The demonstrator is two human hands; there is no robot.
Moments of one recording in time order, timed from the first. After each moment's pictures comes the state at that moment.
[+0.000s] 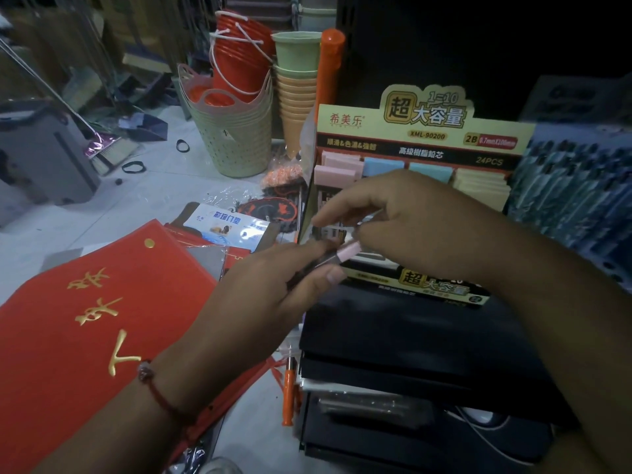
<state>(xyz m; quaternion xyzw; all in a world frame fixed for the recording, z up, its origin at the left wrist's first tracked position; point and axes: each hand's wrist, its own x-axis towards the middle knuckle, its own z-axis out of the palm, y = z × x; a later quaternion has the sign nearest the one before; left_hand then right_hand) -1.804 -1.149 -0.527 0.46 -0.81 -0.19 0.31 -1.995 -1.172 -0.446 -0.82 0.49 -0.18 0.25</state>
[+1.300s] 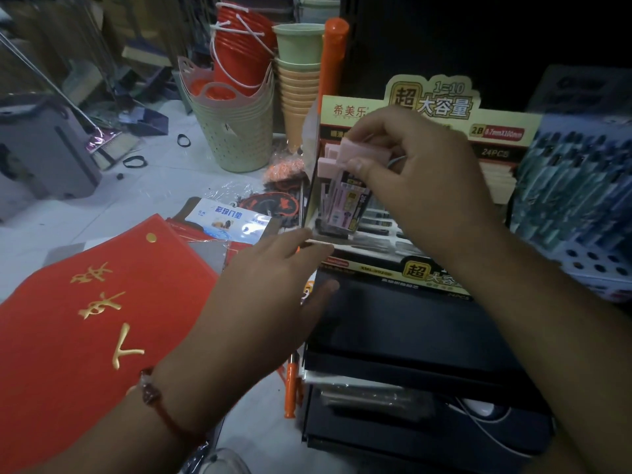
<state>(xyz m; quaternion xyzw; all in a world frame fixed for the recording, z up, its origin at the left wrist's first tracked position) -1.808 -1.139 -0.527 0.53 -0.82 0.00 0.20 -1.988 -1.186 -0.463 -0.73 0.53 -0.43 0.08</state>
